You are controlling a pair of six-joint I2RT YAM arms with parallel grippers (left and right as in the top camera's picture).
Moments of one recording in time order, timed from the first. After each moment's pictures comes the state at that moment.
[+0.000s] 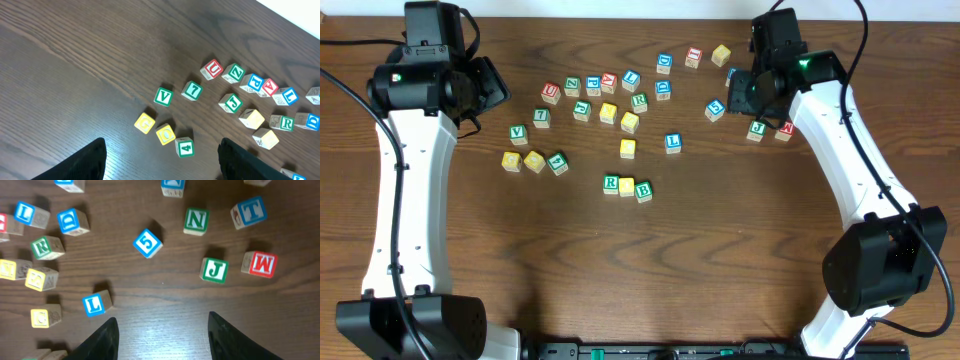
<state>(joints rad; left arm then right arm) 0.06 1.65 1.72 -1.10 -0.11 -0.44 0.23 1.89 1.74 -0.97 0.02 0.35</state>
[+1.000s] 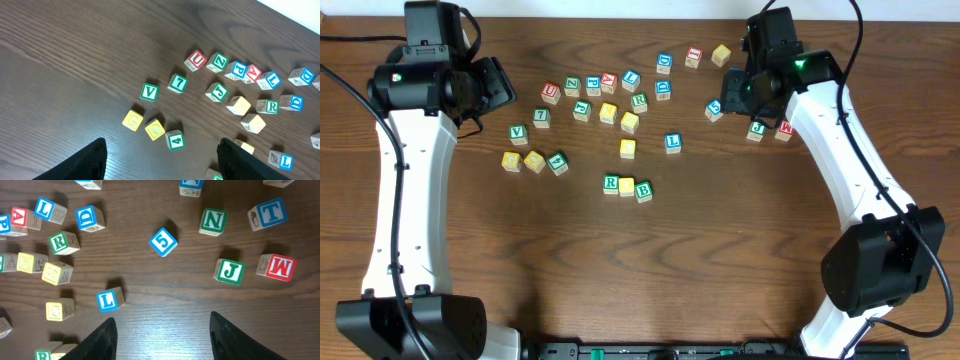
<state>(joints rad) 0.06 1.65 1.72 -1.09 -0.03 -0.37 0.25 1.89 1.74 -0.96 -0.03 0.35</state>
